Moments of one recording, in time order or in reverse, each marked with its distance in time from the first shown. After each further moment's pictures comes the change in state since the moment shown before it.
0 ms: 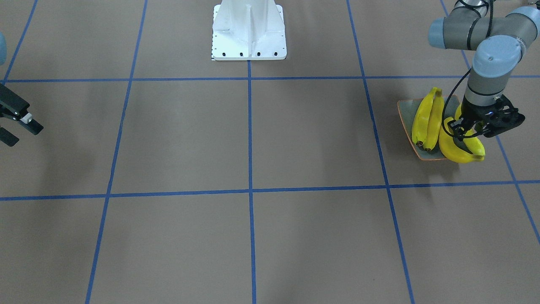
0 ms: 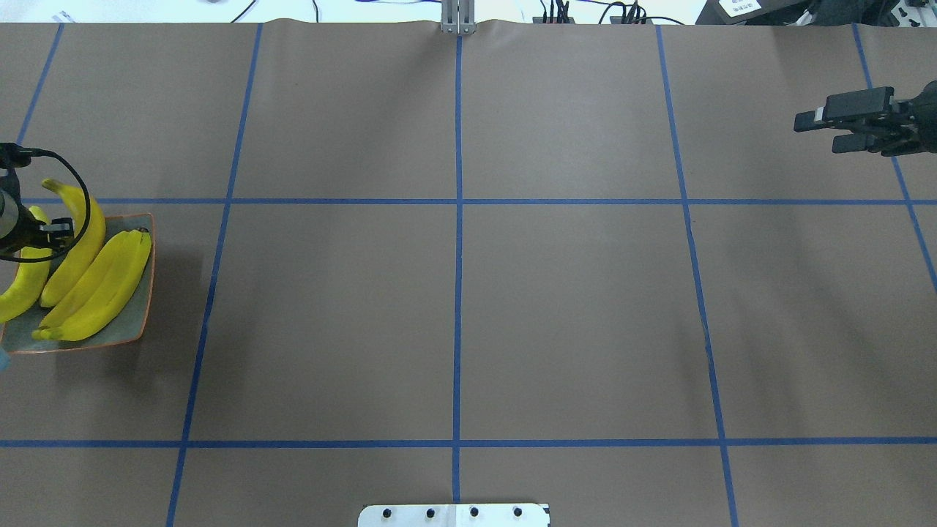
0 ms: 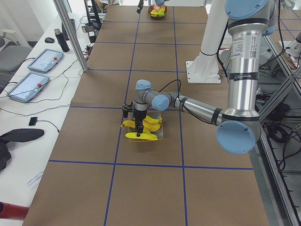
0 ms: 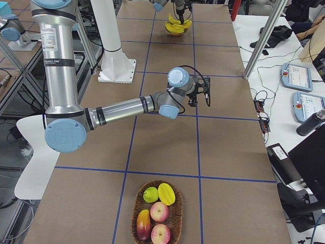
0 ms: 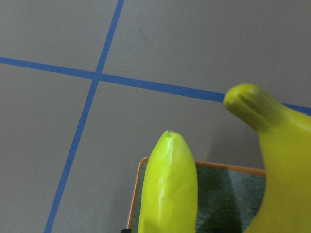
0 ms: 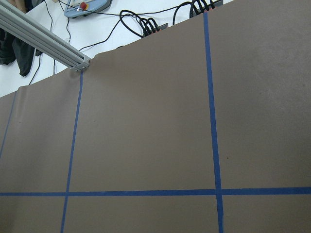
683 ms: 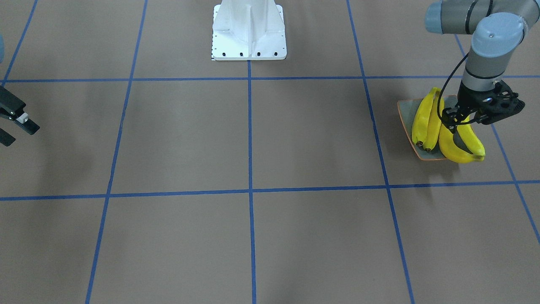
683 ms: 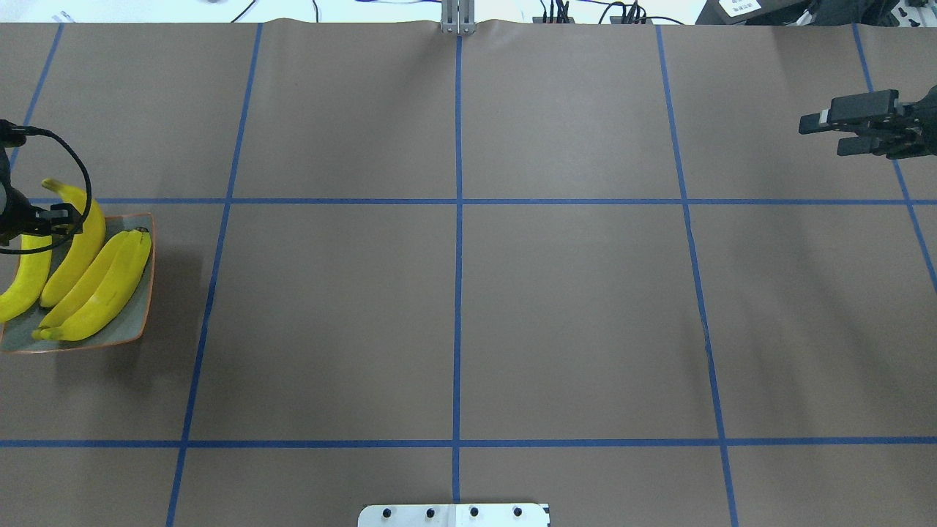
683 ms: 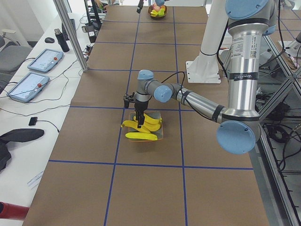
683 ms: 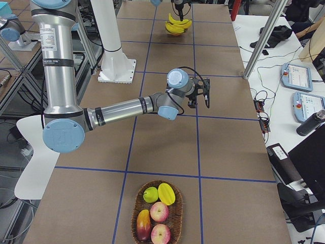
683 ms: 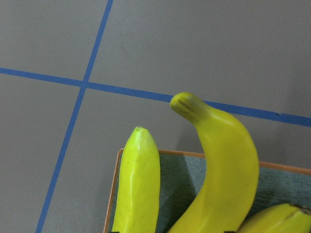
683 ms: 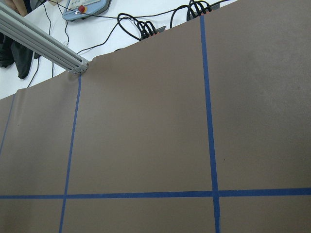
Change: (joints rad) left arm -0.009 -0.001 -0.218 0.139 -0.018 0.038; right arm 0.008 -0.018 -0.001 0.001 -0.003 -0.005
